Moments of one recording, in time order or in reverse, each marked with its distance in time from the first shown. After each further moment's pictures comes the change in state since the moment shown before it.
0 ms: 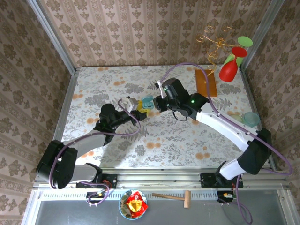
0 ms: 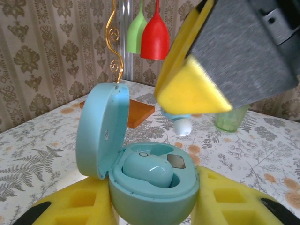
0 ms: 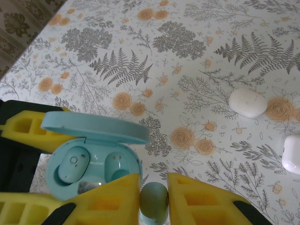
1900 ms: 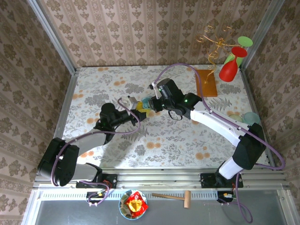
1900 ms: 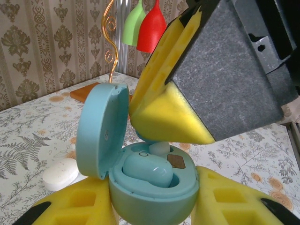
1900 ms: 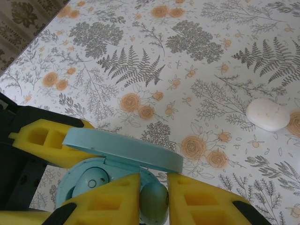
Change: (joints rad) left arm 0.018 0.031 0.004 0.005 0.039 -0.068; right arm 0.013 0.067 0.008 0.068 -0.035 -0.043
